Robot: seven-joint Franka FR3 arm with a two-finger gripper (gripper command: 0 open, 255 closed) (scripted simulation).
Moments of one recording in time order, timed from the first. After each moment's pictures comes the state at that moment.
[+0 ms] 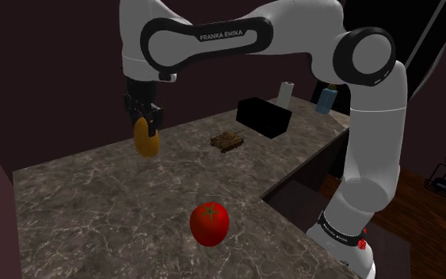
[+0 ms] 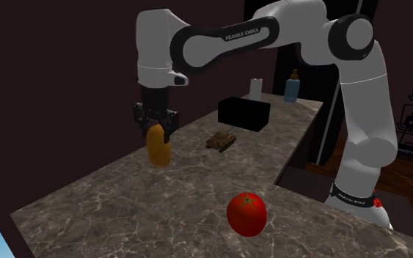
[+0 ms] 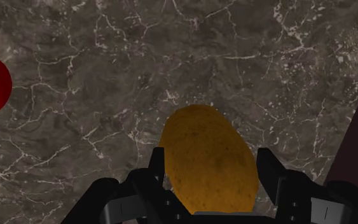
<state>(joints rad) -0.06 0.36 0.71 -1.51 -0.28 1.88 2.13</state>
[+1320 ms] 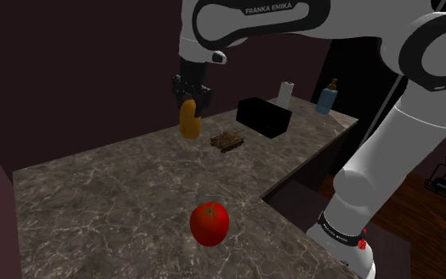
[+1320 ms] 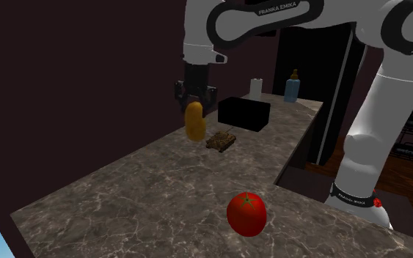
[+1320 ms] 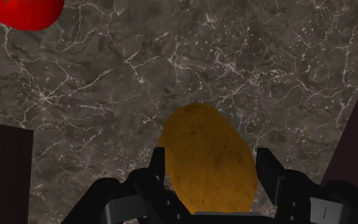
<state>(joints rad) -0.31 -0.09 0.65 -1.86 0.05 1.89 1.78</state>
